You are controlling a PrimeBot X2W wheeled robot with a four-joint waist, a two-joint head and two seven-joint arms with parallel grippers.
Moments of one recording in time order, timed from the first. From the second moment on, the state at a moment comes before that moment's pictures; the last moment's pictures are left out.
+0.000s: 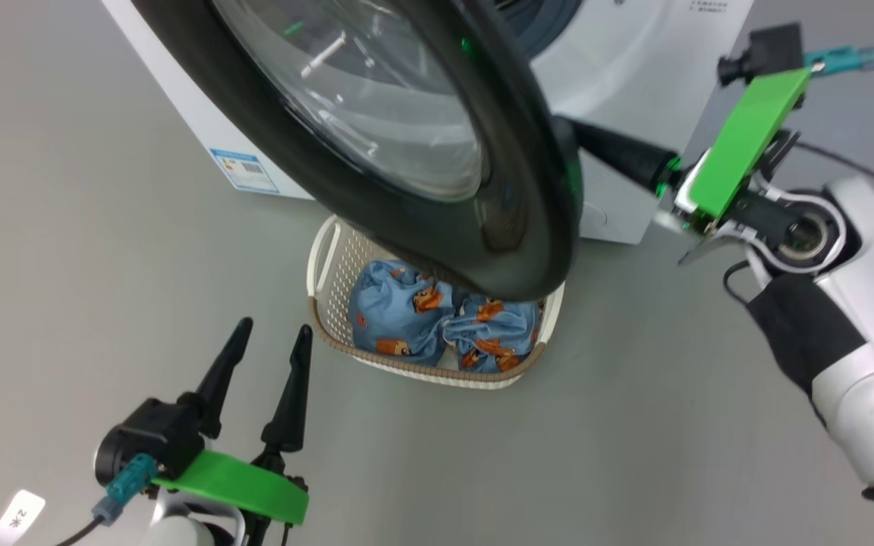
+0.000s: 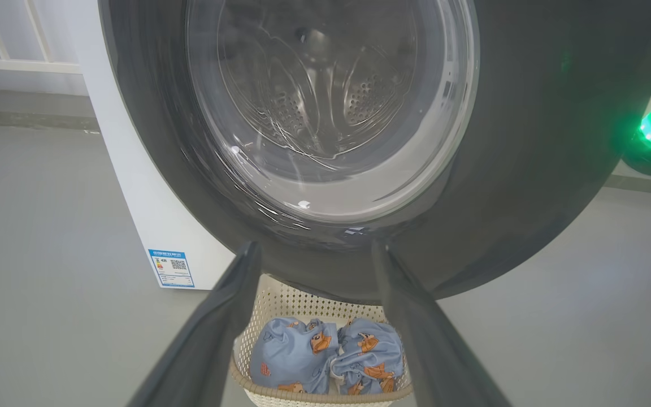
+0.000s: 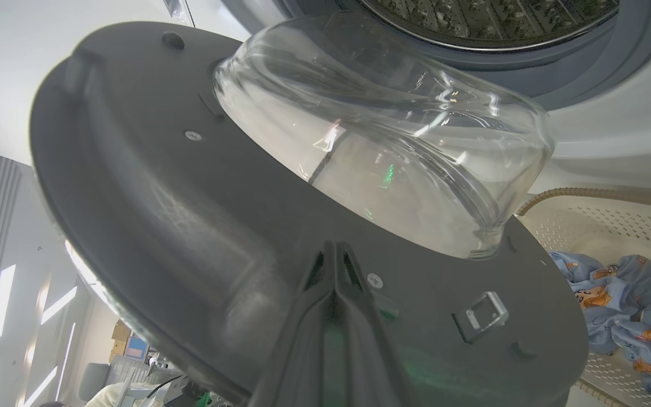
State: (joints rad) left arm -0.20 0.08 -0.24 0.16 -0.33 -0.13 -0.26; right arm -0.92 -0.31 0.44 0.50 1.58 0.13 0.58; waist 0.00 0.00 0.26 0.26
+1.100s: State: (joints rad) left arm -0.14 0.08 -0.22 0.16 -0.33 -0.13 -0.26; right arm -0.75 -0.24 0.57 0.35 1.57 0.13 0.65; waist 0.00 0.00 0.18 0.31
